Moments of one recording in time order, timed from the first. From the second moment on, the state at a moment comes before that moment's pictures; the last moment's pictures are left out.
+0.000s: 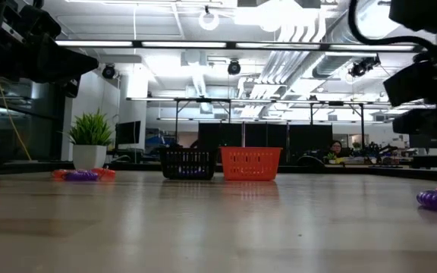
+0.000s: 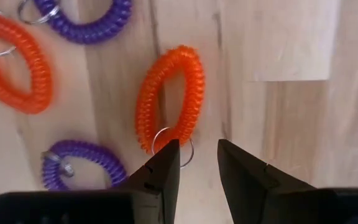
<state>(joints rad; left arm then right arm) 0.07 0.02 0.01 0.02 0.06 -0.14 0.47 1.42 0.66 -0.64 -0.04 0.54</state>
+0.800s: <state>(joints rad) 0.07 0.02 0.01 0.02 0.06 -0.14 0.45 1.42 0.66 -0.51 -0.03 0.59</state>
